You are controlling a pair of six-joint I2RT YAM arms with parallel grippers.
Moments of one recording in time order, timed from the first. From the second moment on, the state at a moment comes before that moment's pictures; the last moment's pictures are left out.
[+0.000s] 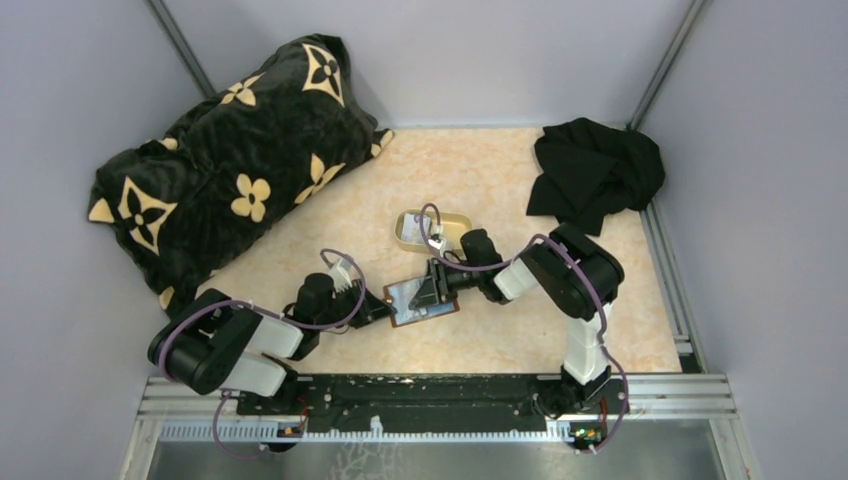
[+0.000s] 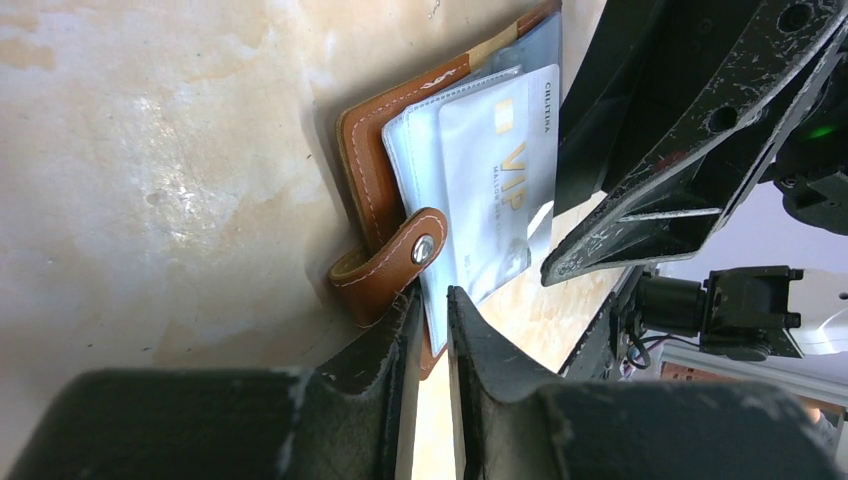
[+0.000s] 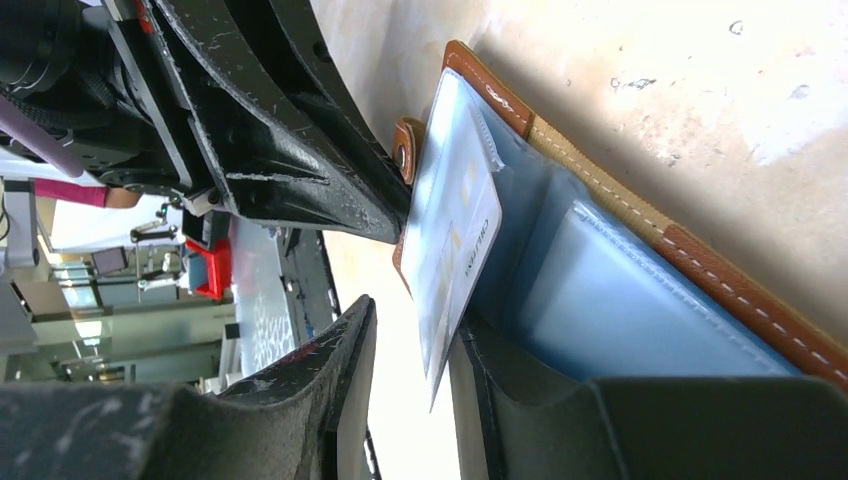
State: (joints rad) left arm -0.52 1.42 0.07 0.85 0.39 -0.91; right arm 0.66 1.92 0.66 0.72 -0.88 0.72
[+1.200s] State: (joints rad) left arm -0.52 1.48 0.09 0.89 0.42 -0.91; right arm 0.50 1.57 0.65 0.32 -0.74 0.54
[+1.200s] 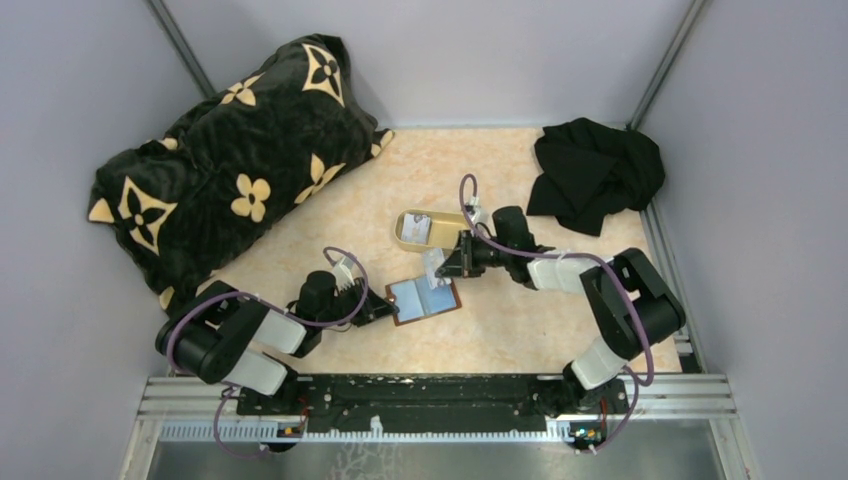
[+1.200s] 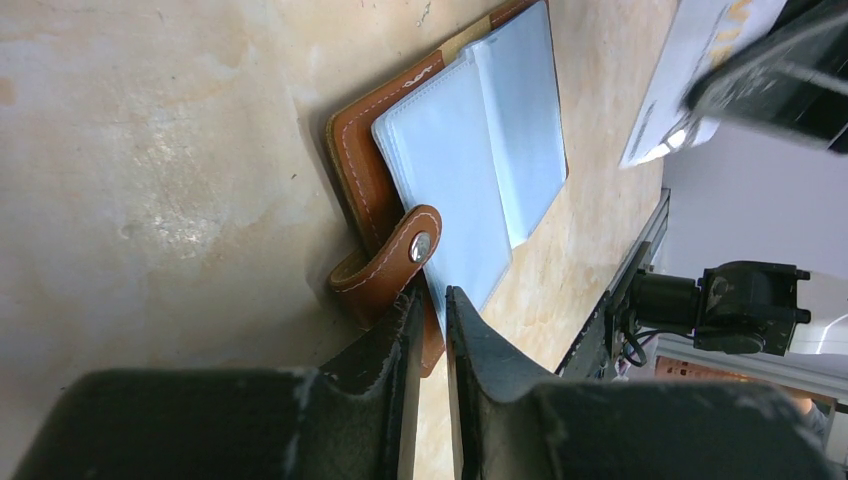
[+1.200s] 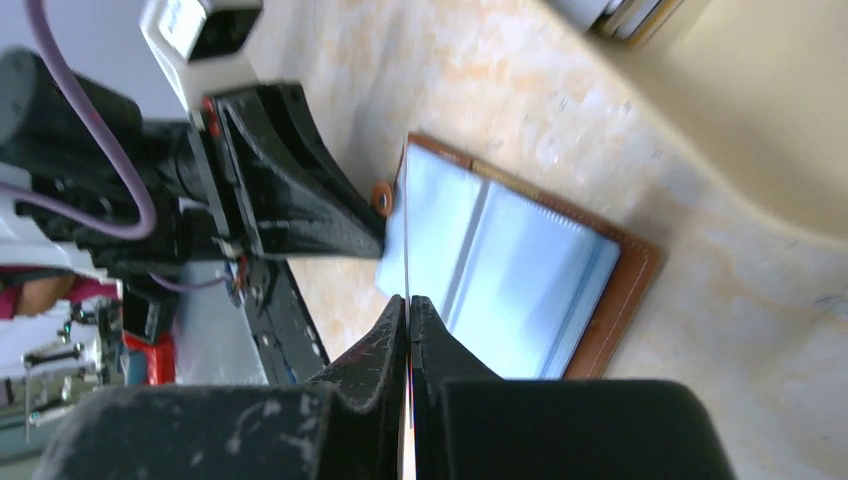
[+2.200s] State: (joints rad) left arm -0.52 1.40 0.06 0.85 0.38 -0.90; right arm 0.48 1.96 0.98 0.57 -0.46 0.85
